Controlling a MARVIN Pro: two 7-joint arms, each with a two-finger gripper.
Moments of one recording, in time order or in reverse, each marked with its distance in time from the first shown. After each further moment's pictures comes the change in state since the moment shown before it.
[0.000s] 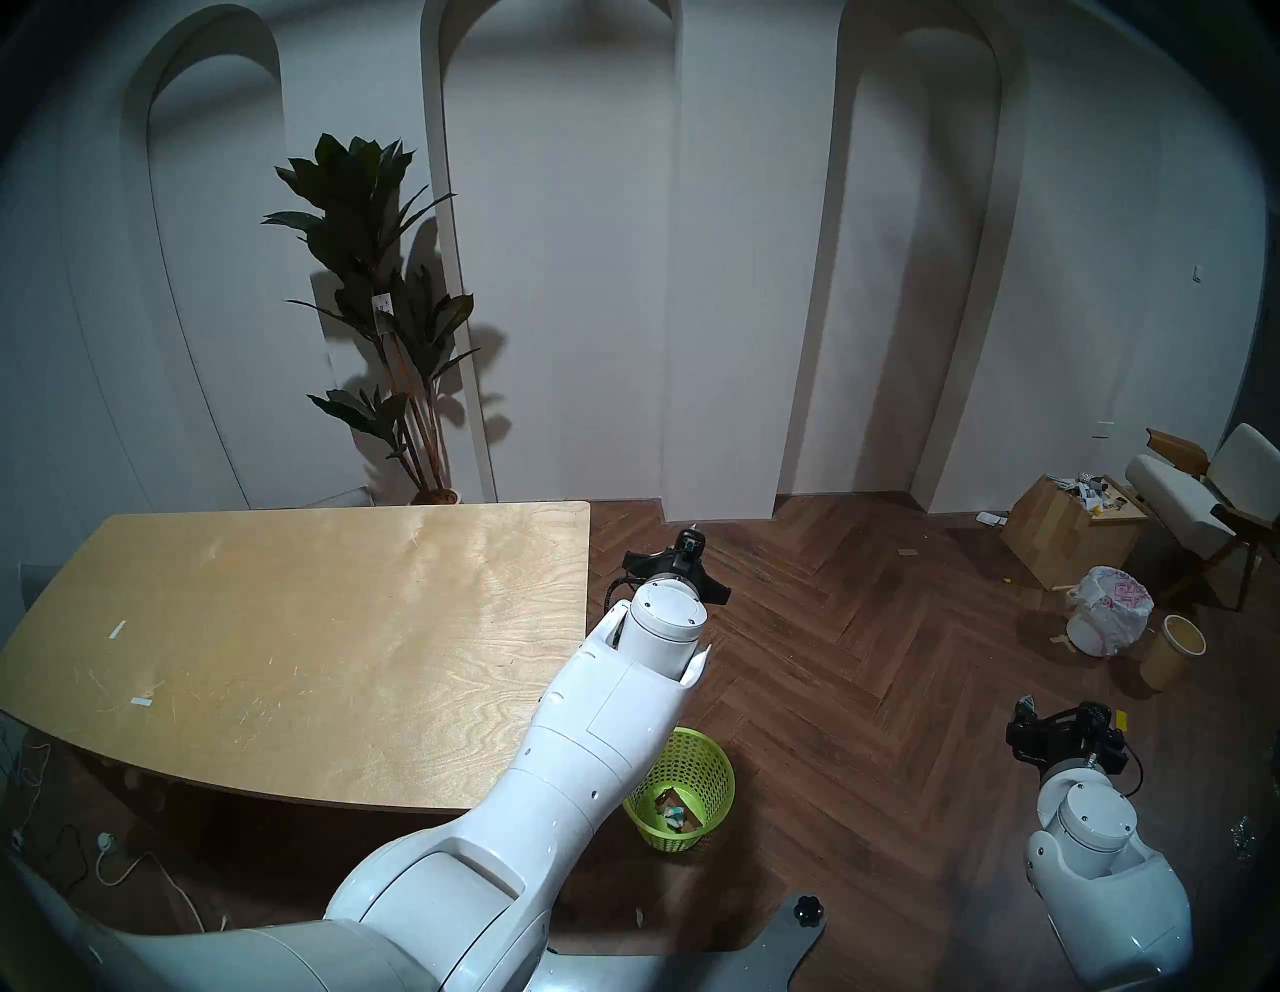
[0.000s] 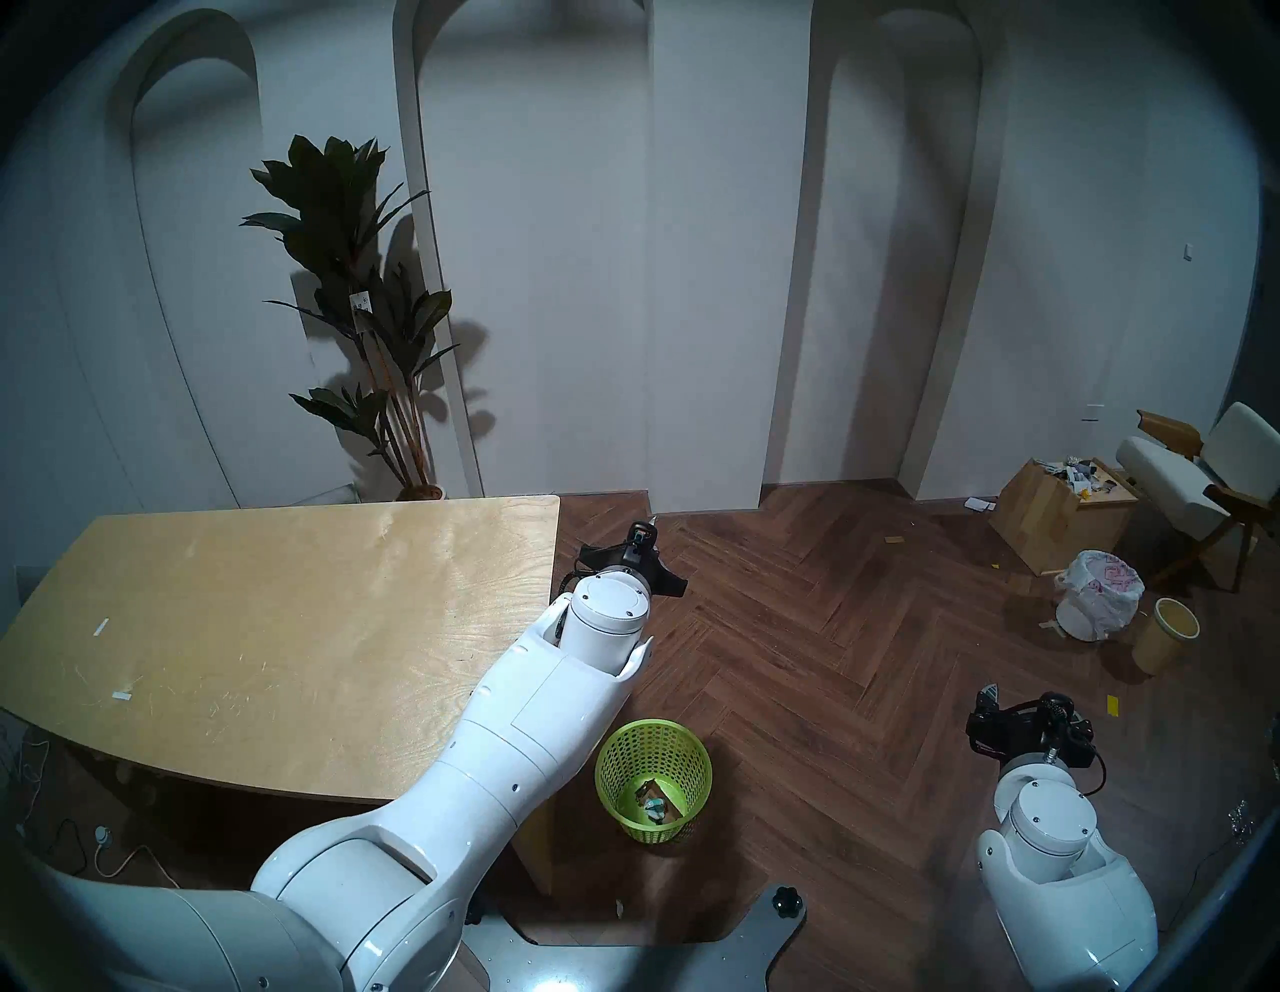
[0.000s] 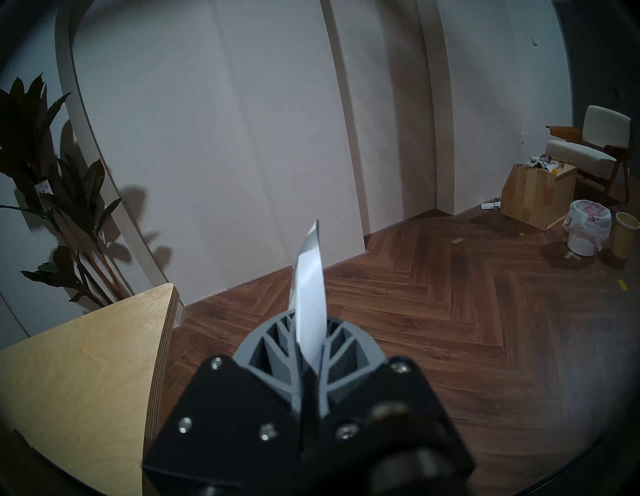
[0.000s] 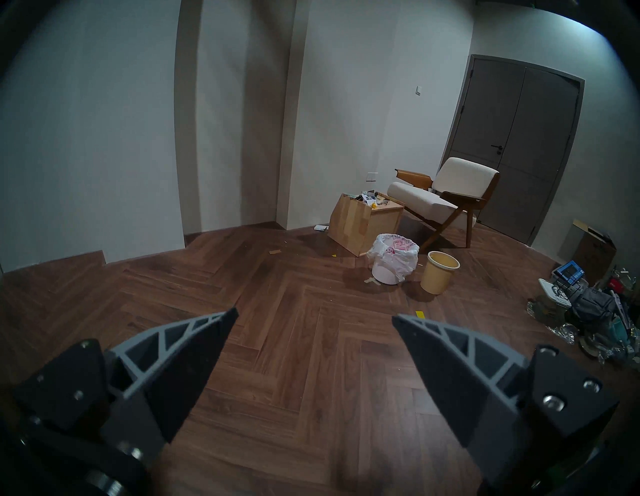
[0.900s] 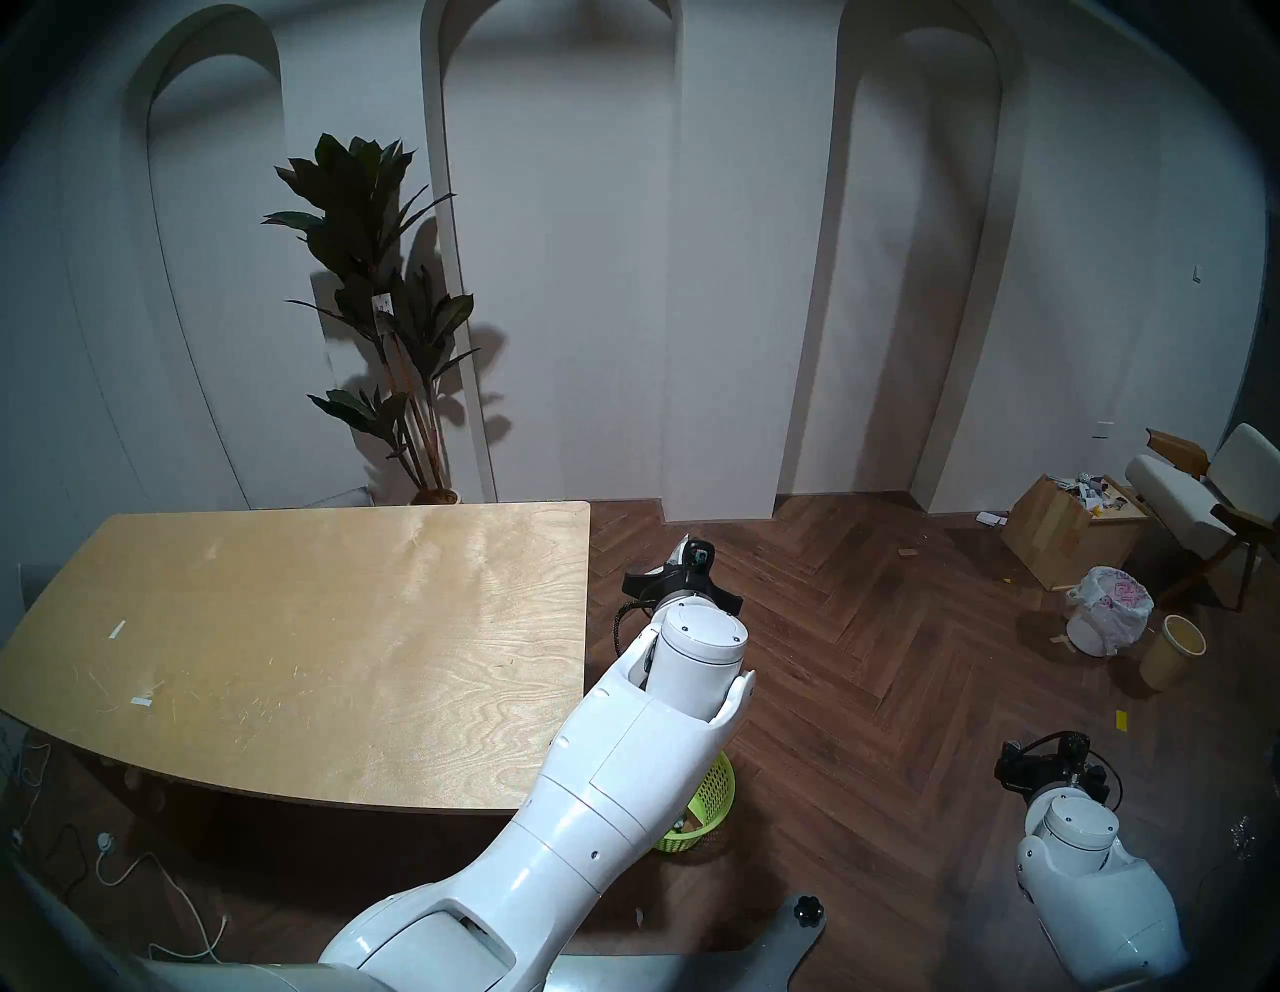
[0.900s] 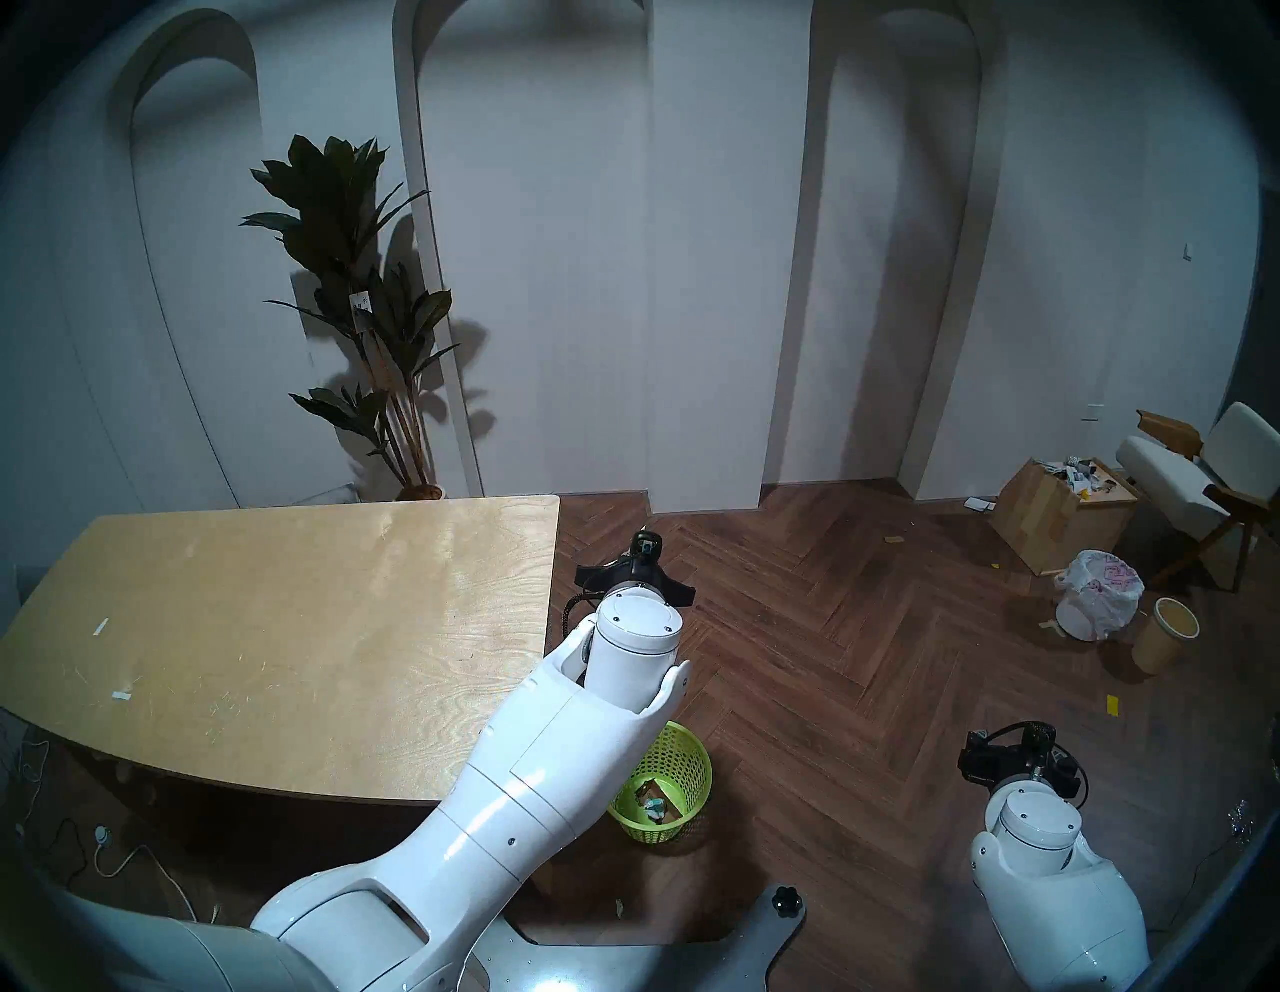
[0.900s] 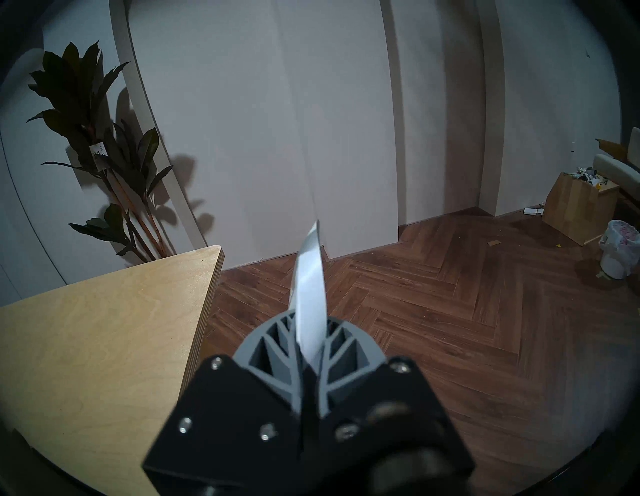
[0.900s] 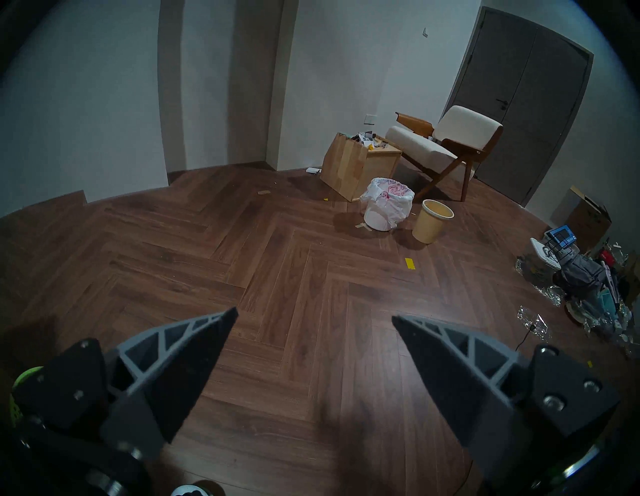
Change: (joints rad) left arm 0.148 0.059 0.156 -0.303 -0.183 0.167 0.281; right arm 0.123 0.018 -0.088 0.274 0.031 -0.018 0.082
